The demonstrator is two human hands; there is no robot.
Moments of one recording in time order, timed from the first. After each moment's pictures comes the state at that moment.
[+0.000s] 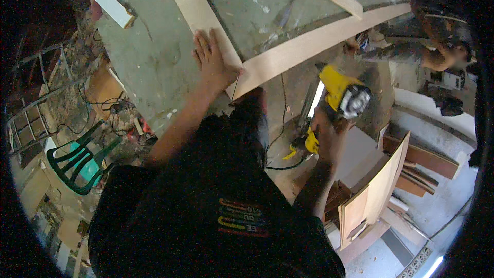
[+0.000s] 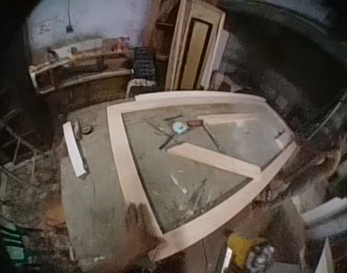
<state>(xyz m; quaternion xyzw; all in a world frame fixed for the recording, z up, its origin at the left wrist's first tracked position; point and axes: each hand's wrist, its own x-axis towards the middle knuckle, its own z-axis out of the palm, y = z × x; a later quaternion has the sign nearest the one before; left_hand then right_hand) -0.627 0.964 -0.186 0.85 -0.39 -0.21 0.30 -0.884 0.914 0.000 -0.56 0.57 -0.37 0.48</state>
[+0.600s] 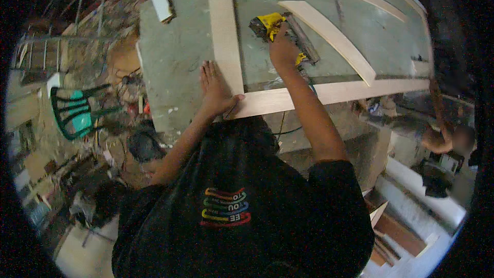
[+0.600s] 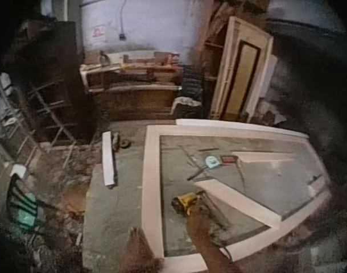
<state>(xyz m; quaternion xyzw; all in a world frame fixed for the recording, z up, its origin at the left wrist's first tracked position) -0.650 0.977 -0.184 0.90 -0.24 -0.21 0.30 -0.643 0.705 -0.159 -0.94 0.33 0.01 0.03</state>
